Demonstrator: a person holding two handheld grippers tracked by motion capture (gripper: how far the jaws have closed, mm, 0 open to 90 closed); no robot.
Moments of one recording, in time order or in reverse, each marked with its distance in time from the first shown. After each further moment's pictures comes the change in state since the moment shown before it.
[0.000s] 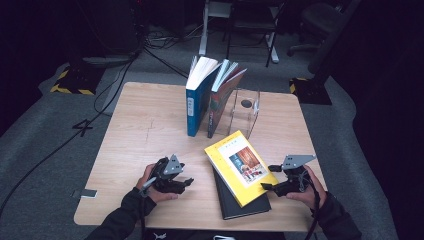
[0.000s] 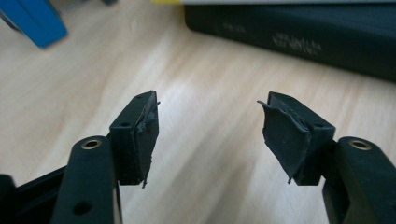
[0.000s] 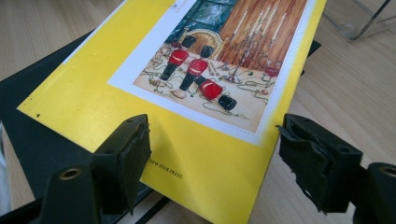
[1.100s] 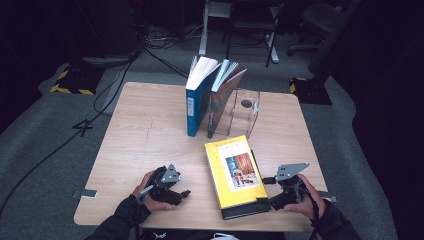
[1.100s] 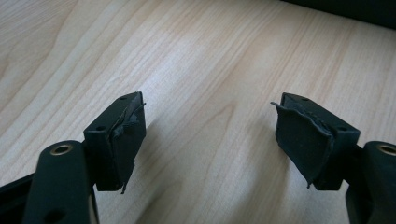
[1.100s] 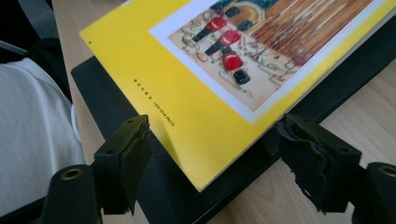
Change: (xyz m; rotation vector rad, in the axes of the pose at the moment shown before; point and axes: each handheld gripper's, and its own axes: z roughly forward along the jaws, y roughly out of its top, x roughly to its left) left arm -0.004 -0.020 0.007 0.037 -0.058 -0.024; right arm 0.035 0.003 0.000 0.061 0.106 -0.028
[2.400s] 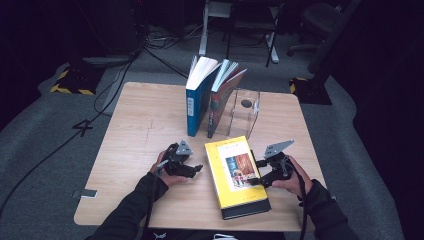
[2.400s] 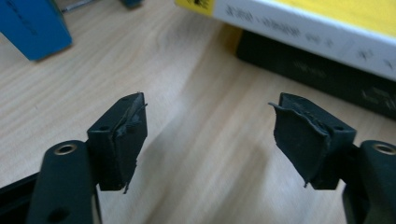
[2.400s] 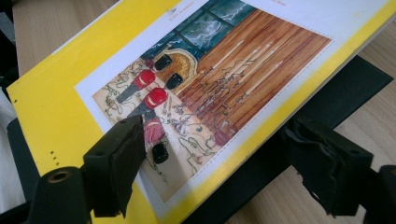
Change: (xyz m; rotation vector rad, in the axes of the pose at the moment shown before) left arm 0.048 0.057 0.045 -0.063 0.029 -0.100; right arm -0.050 0.037 0.030 0.049 0.041 0.058
